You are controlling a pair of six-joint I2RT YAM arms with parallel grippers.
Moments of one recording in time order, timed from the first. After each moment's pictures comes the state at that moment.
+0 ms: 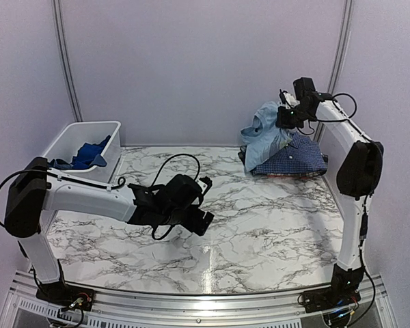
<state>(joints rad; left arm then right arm) -1.07 1.80 1.17 -0.16 -0.31 -0.24 0.15 2.18 2.32 -0.88 -0.17 0.12</state>
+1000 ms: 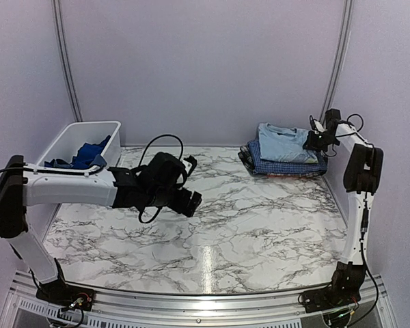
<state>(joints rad) -0.99 1.70 1.17 -0.24 -0.30 -0.23 -0.20 2.44 2.31 -0.77 -0.39 0.02</state>
